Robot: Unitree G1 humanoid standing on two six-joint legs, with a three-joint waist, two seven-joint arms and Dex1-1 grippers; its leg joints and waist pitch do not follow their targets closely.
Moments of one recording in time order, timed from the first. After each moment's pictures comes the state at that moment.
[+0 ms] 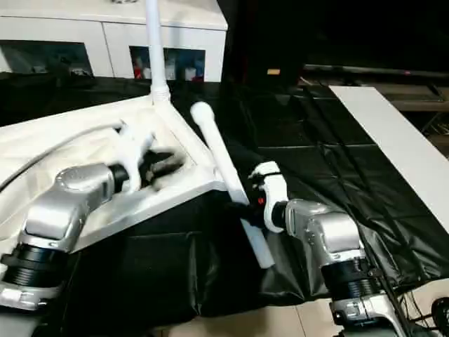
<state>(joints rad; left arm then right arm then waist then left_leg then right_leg) -0.51 0.23 -0.02 0.05 -0.17 0.66 -0.62 -0.43 -0.32 0.08 0.22 0.35 0.86 0.62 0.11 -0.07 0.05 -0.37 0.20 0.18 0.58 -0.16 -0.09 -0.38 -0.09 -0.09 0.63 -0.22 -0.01</state>
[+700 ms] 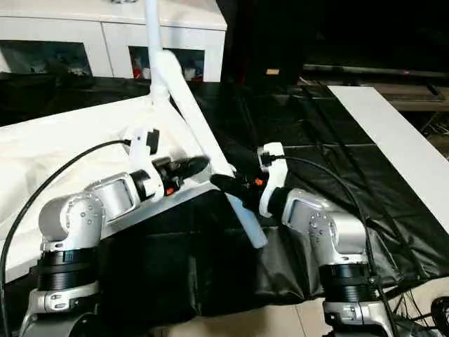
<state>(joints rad) -0.55 -0.08 0.28 0.00 -0.45 1.07 -0.40 -0.41 -0.23 -0.05 0.10 0.52 0.80 0.69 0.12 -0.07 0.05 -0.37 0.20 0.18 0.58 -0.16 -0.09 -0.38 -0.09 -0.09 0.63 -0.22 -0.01</state>
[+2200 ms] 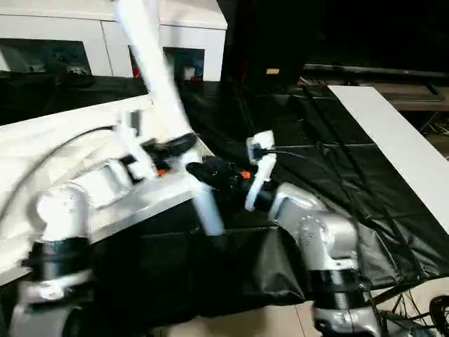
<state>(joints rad) -0.59 0.05 0.31 0.04 -0.55 1.04 -0.37 -0.39 -0.21 -0.03 -0.05 0.63 0.74 0.78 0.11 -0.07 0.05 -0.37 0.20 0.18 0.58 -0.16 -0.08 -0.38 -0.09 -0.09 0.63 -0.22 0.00</state>
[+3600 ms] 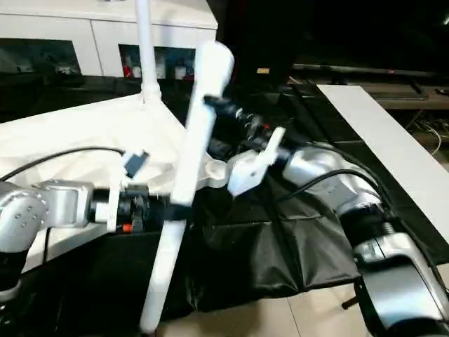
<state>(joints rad) -0.49 0.52 -0.10 -0.15 -0.76 1.30 -0.86 -0.77 -0.52 0.32 0.60 -0.69 -0.99 0.12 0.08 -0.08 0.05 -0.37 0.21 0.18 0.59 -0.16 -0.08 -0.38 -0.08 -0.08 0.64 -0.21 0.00</state>
